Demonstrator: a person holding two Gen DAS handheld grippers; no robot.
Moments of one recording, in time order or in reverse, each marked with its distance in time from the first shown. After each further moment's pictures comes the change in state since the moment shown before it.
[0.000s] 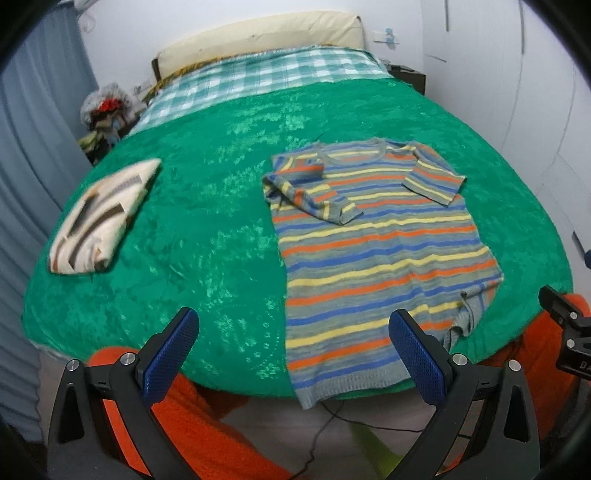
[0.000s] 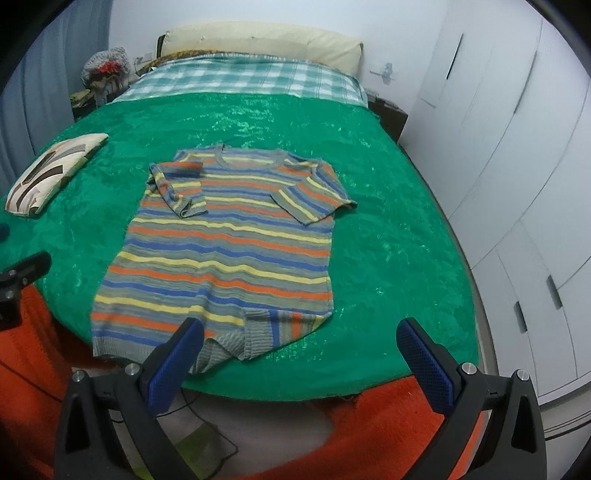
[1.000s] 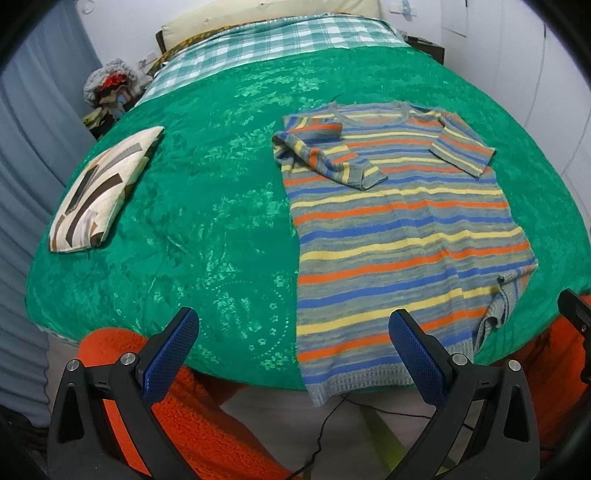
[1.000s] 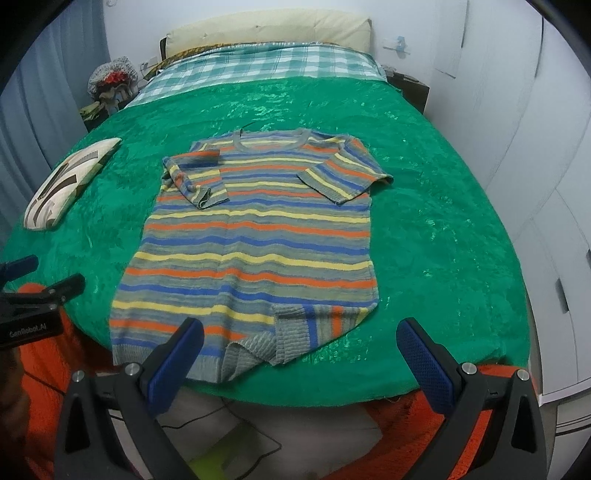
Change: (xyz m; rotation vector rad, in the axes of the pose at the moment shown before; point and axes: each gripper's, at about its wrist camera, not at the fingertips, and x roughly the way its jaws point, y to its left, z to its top) left arm 0.046 0.002 -0.006 0.006 0.112 0.063; right arm 0.040 0.003 -0.004 0.069 0.058 0.151
